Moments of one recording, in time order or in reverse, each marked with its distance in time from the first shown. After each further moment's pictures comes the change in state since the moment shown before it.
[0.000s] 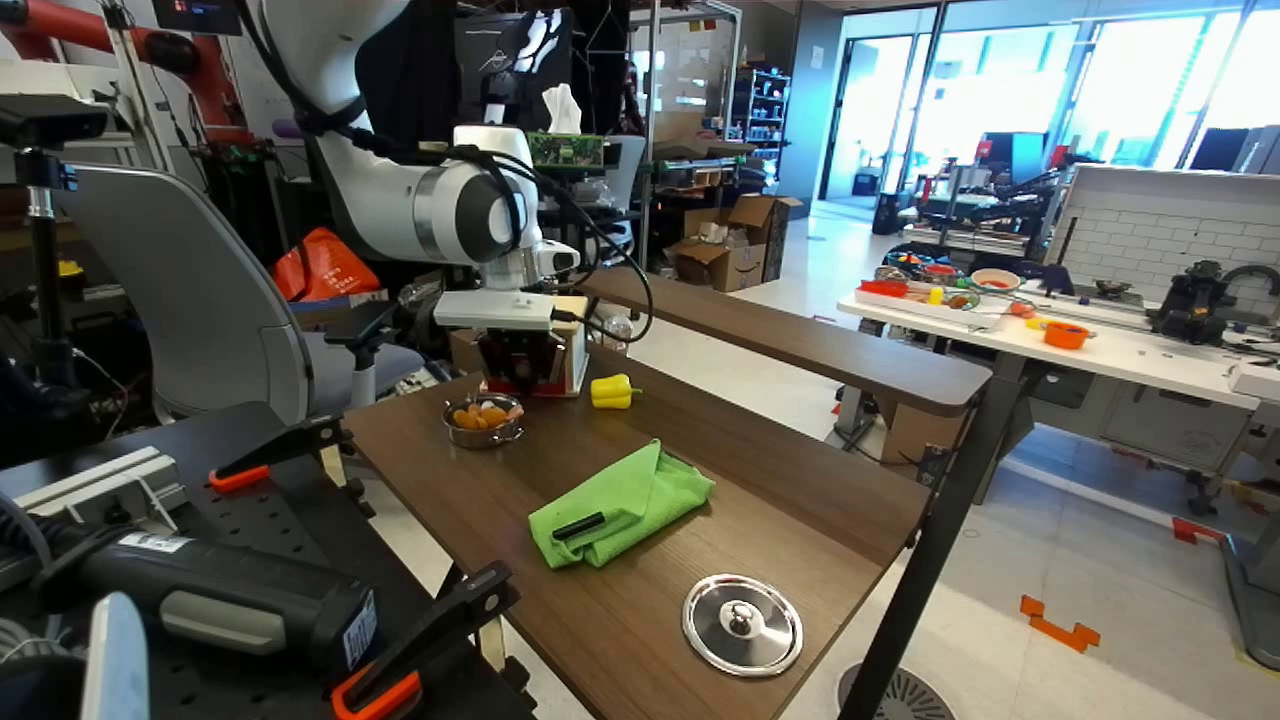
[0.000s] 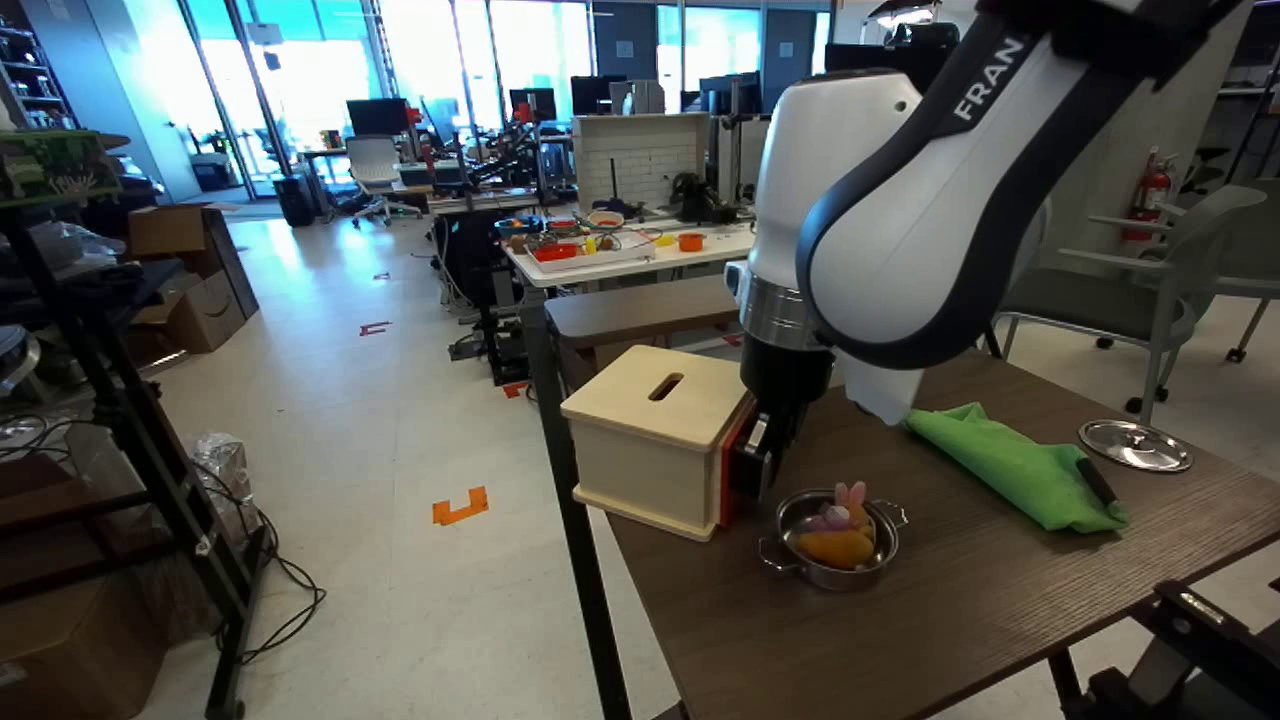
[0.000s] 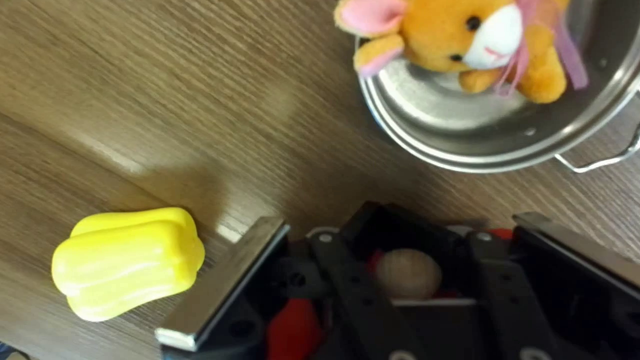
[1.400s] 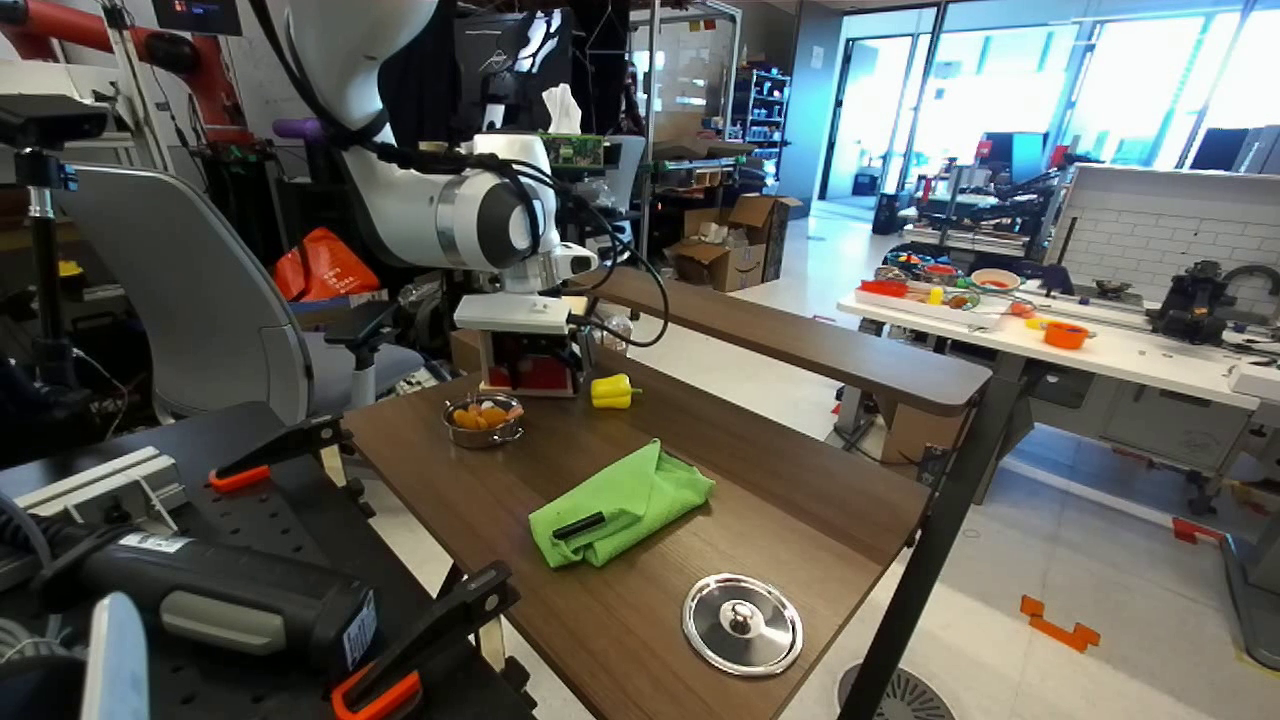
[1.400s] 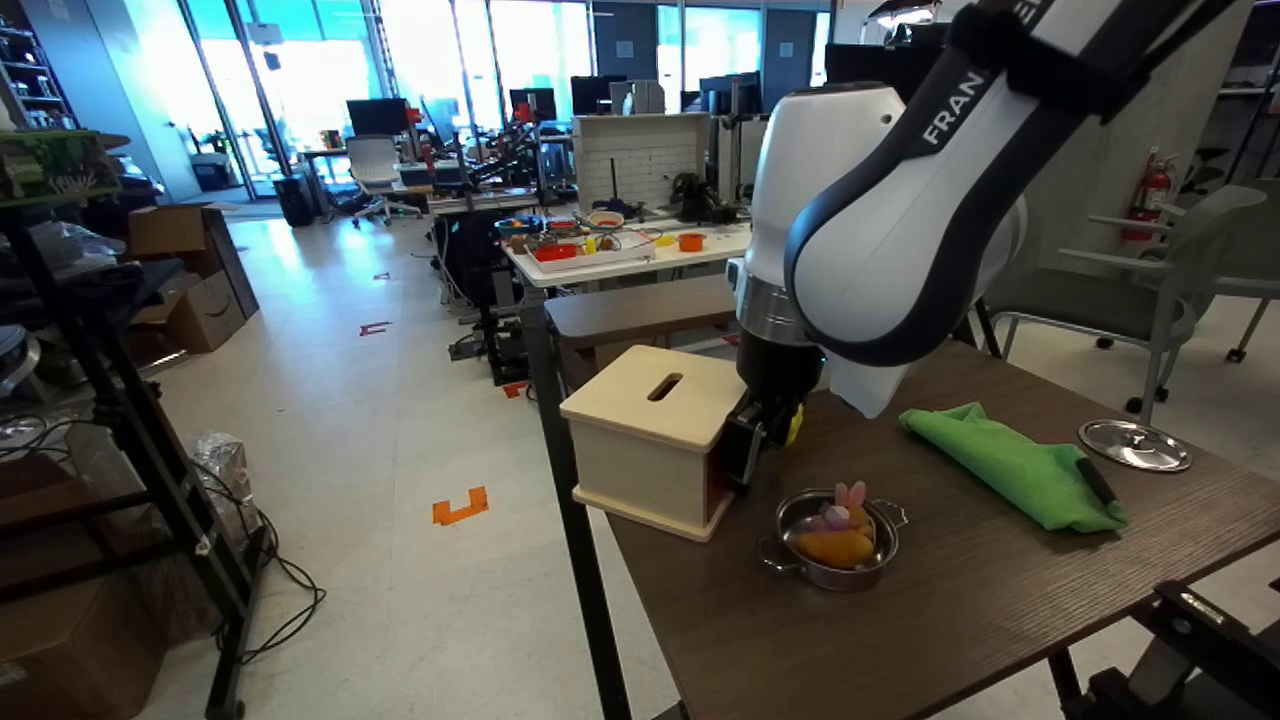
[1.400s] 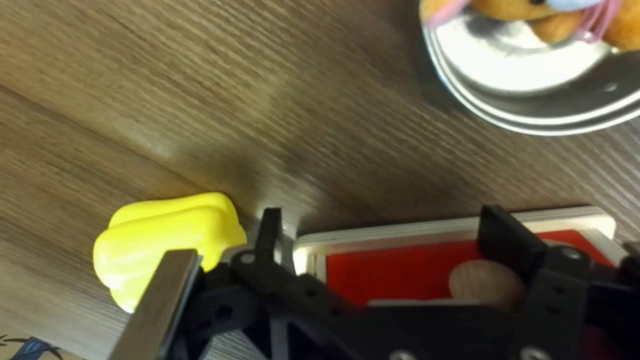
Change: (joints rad) arm -0.012 0.049 -0.009 0.079 0.000 -0.007 0.031
